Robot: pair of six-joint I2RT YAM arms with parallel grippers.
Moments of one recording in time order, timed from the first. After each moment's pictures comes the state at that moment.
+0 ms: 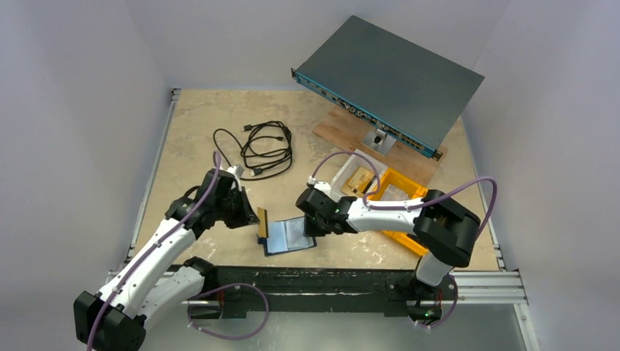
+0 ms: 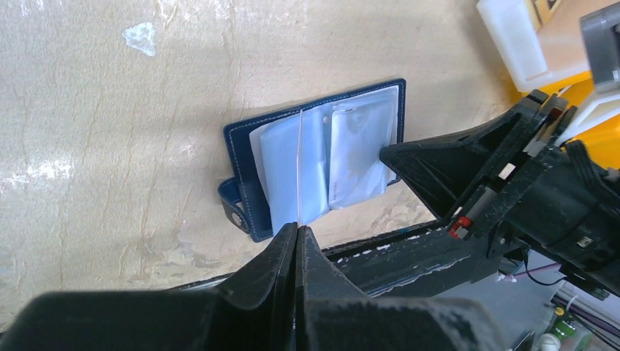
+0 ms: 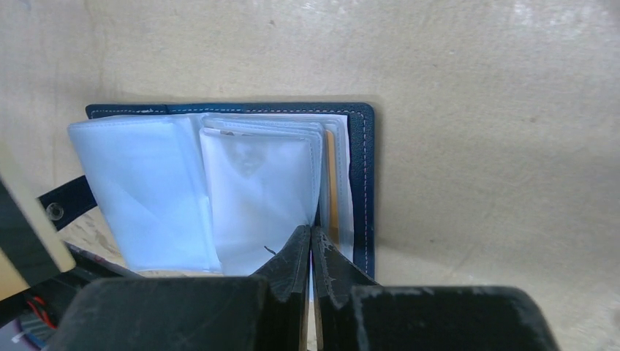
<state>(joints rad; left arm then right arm) -0.43 0.86 0.67 -0.77 0.19 -0.67 1.08 1.67 0.92 -0.28 0.15 0.99</state>
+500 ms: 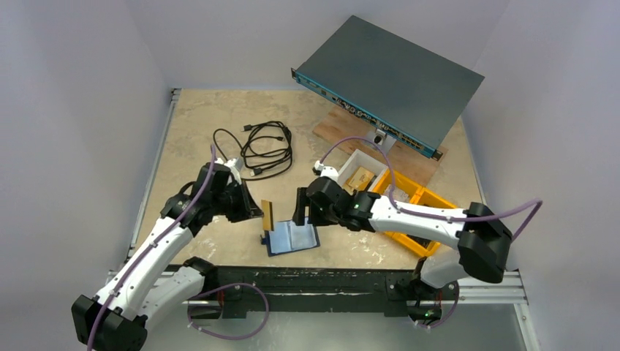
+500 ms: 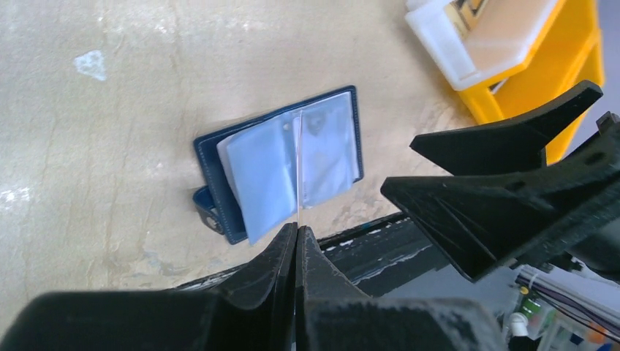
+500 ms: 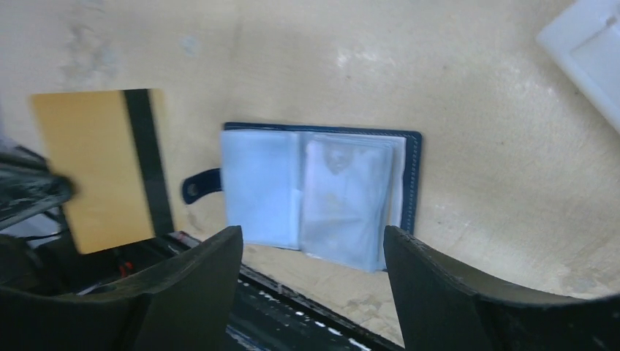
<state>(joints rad) -0.41 0.86 0.74 -0.77 0.26 -0.67 1.07 1.47 0.95 -0.36 0.19 0.93</state>
